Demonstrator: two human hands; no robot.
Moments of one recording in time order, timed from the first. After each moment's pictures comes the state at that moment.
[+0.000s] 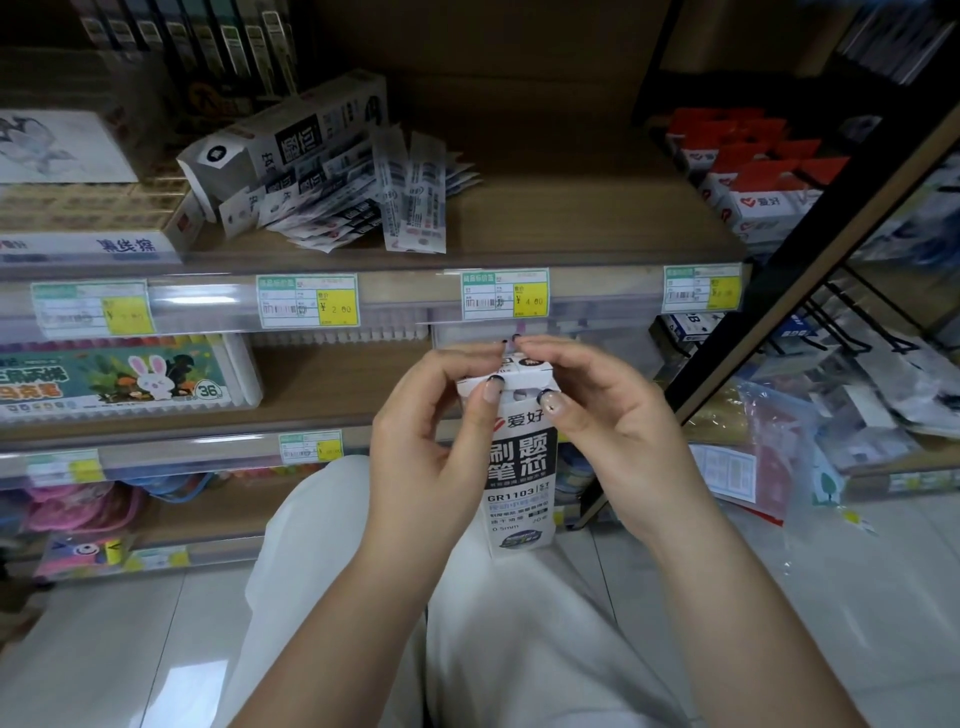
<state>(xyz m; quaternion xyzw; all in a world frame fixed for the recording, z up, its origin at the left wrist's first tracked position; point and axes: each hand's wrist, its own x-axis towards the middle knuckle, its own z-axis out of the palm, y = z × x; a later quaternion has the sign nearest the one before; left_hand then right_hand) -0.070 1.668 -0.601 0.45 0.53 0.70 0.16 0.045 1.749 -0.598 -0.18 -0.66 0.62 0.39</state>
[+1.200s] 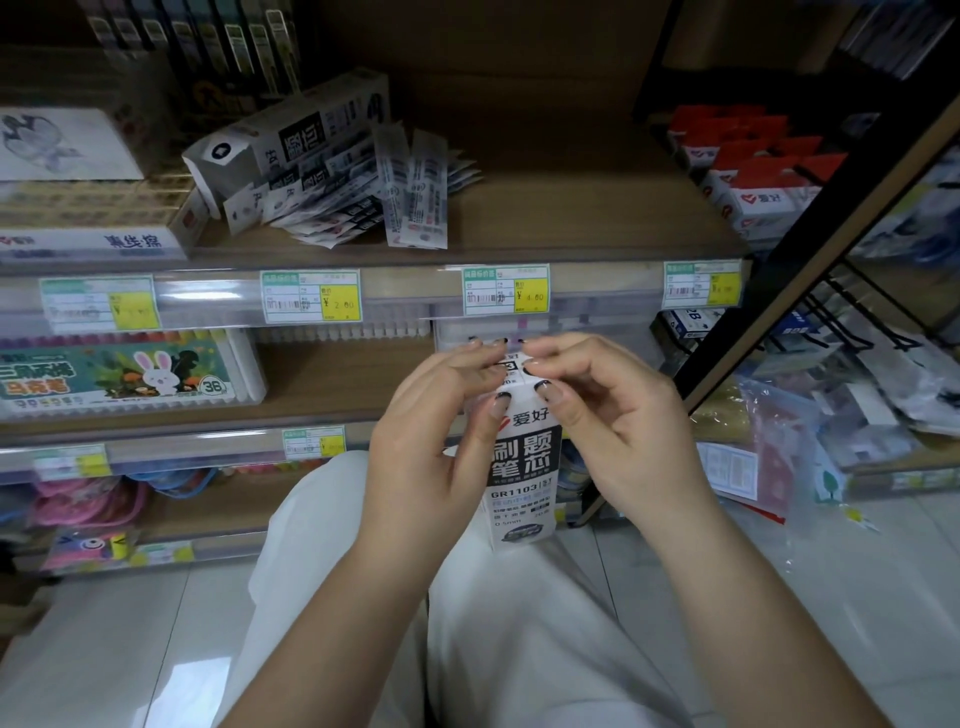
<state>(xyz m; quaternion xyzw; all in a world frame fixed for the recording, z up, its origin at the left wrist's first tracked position) -0.078 1.664 -0.613 0.57 0.55 0.61 0.03 0.047 1.749 -0.594 -0.20 -0.78 0.43 0.41</state>
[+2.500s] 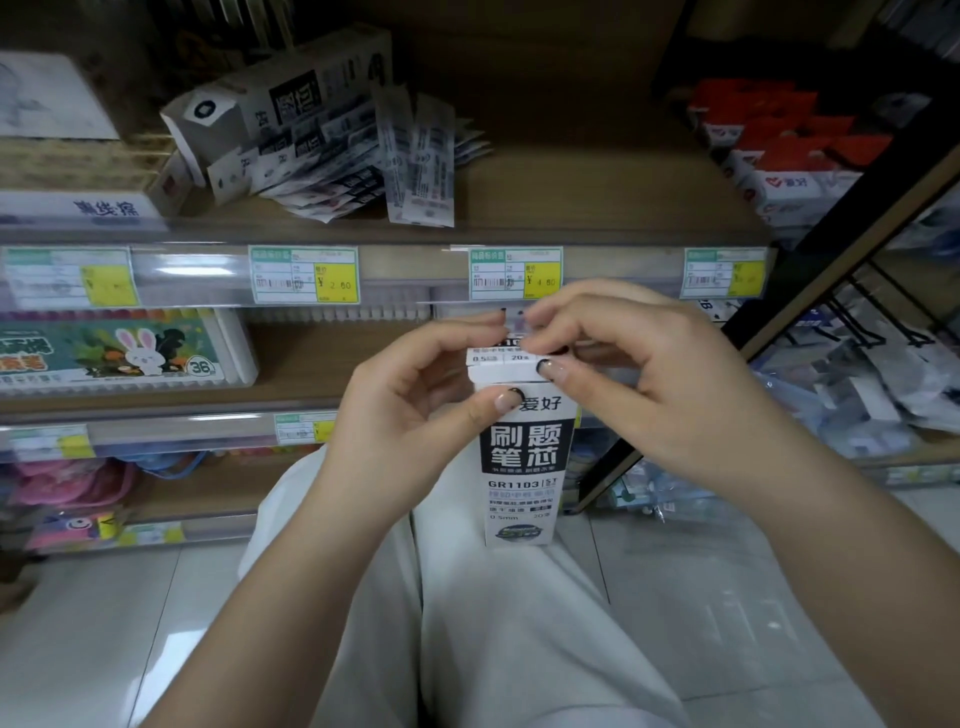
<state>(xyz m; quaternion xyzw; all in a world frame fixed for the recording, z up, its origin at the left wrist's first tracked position) -0.103 1.667 -0.601 0.47 0.48 0.66 0.33 0.049 1.764 -0.542 -0.20 -0.90 0.30 0.25</state>
